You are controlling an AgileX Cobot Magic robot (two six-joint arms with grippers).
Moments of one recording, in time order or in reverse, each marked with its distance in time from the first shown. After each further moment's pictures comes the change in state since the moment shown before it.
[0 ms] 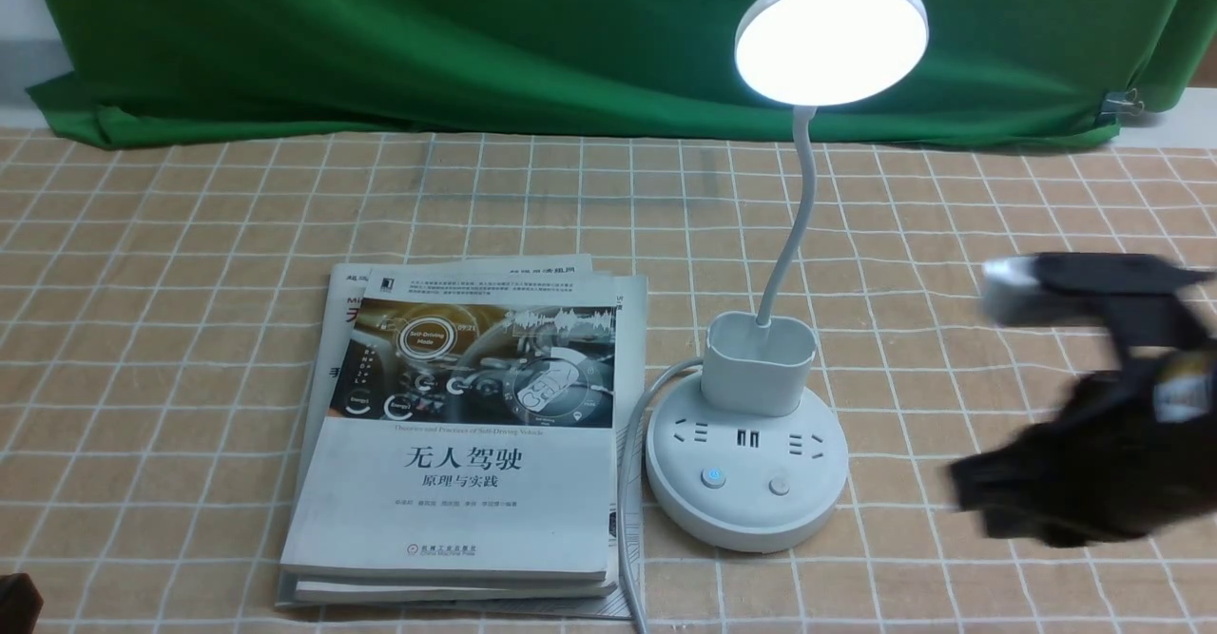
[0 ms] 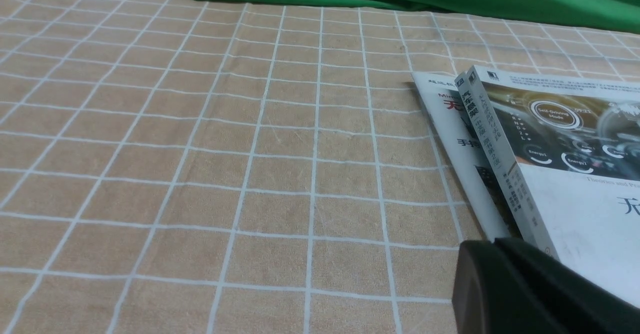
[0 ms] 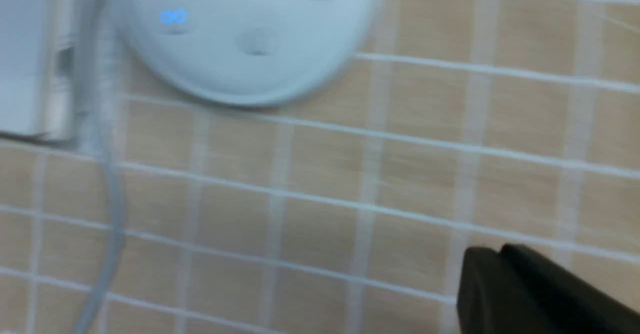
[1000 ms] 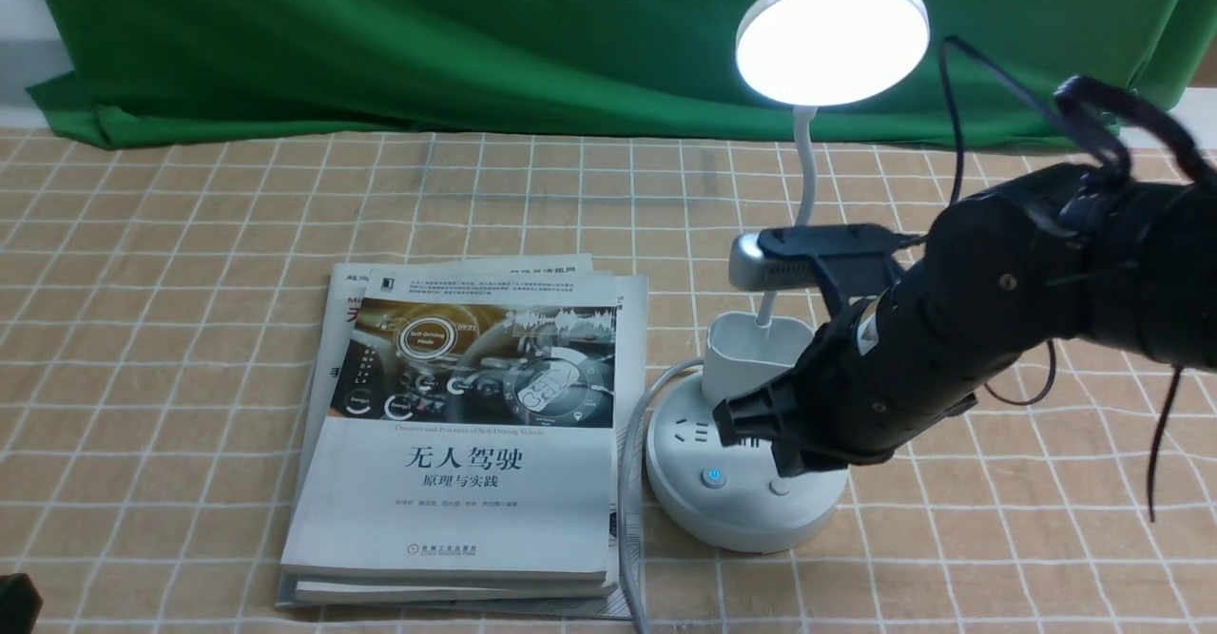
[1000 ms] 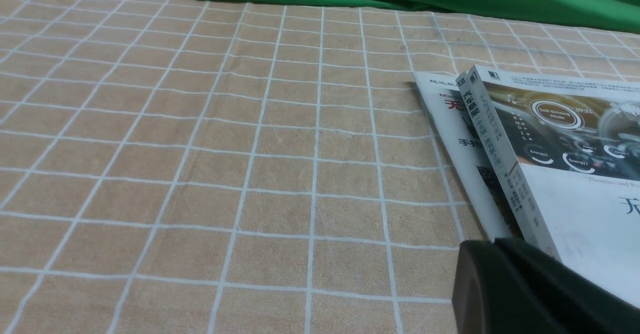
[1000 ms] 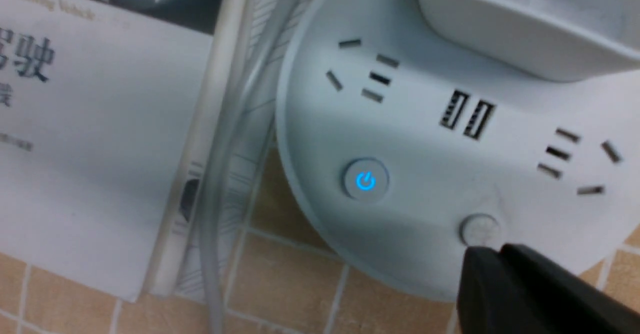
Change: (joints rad) right arm 0.131 0.408 -0.265 -0.009 -0.099 0.057; left arm 0.000 0.000 0.000 0.000 0.000 0.000
